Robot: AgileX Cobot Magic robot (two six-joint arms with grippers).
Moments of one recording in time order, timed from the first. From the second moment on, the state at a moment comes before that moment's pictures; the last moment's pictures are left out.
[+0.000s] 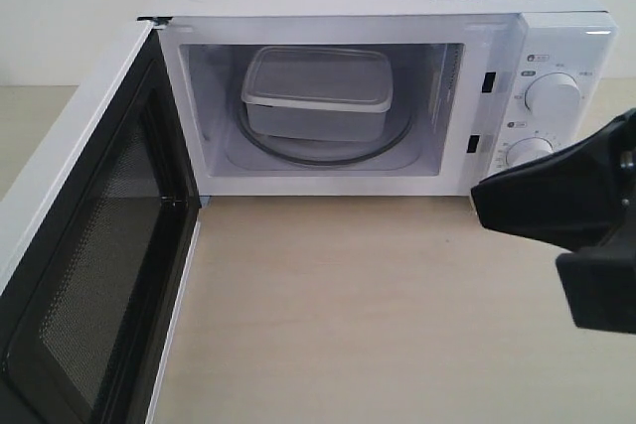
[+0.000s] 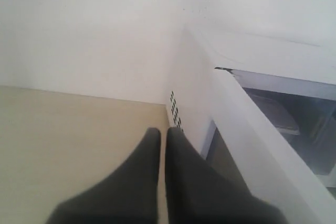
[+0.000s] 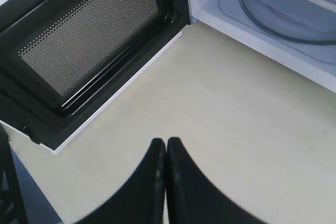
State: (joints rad) left arm -0.14 0.13 -0.40 0.04 0.47 -0.21; right arm 0.77 0.80 -0.79 0.18 0.71 -0.01
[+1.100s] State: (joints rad) left arm -0.14 0.13 -0.28 0.10 0.30 -0.22; right arm 0.20 0.51 -0.61 0.38 0.30 -0.07
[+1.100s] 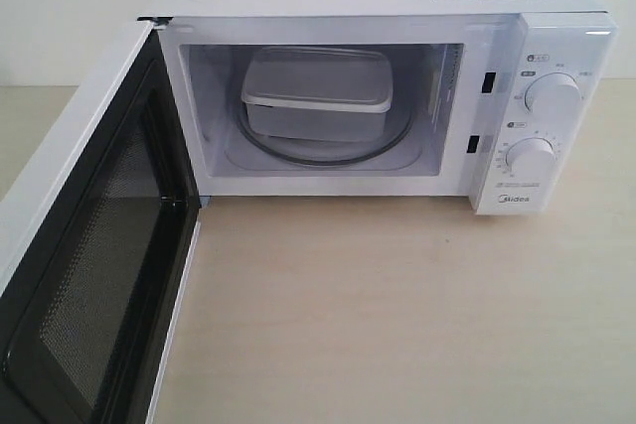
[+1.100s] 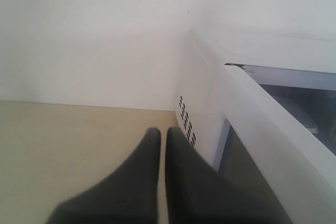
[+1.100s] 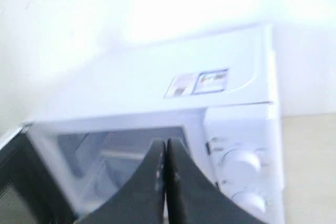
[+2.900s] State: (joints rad) left arm -0.14 0.13 -0.28 0.10 0.30 -0.22; right arm 0.03 0.00 0.00 0.05 0.32 0.06
